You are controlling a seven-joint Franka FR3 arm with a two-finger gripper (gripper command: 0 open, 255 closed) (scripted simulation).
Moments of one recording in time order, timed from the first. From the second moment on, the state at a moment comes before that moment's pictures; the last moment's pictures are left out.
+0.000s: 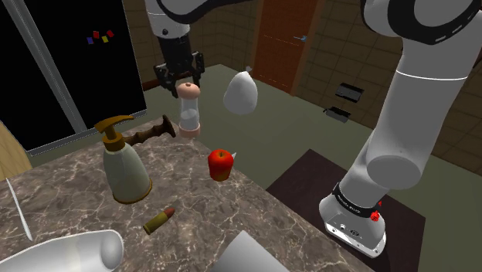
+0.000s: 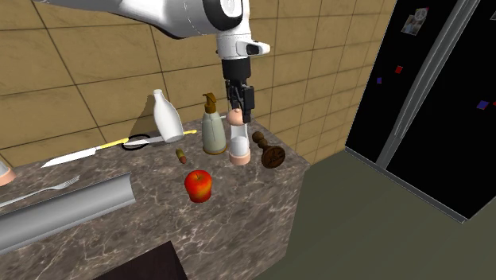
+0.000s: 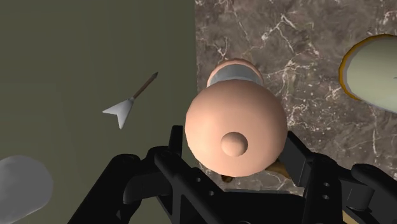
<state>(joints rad) 0.14 0.21 0.42 -1.62 -0.23 1.72 0.62</state>
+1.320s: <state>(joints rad) 0.17 0.25 0.43 -1.30 -0.24 1.44 0.59</state>
